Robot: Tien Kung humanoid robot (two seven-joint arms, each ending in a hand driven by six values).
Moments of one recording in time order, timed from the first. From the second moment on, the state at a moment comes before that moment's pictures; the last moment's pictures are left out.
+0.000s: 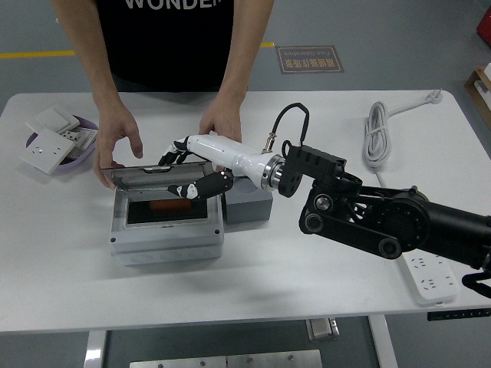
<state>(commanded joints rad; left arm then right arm) 0.08 0.06 -1.26 -0.18 1.05 0.04 0.22 0.95 -0.26 0.28 1.36 -1.36 -0.12 -0.04</state>
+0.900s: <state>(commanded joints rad) 0.08 0.06 -1.26 -0.18 1.04 0.04 0.21 0.90 -0.30 0.20 1.45 -1.28 -0.13 -0.03</state>
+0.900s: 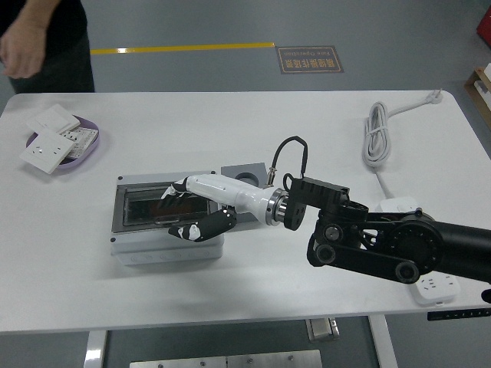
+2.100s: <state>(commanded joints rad) 0.08 0.06 -1.24 -0.18 1.03 0.04 0.22 0.28 -0.30 1.05 1.42 -1.36 -0.10 0.08</state>
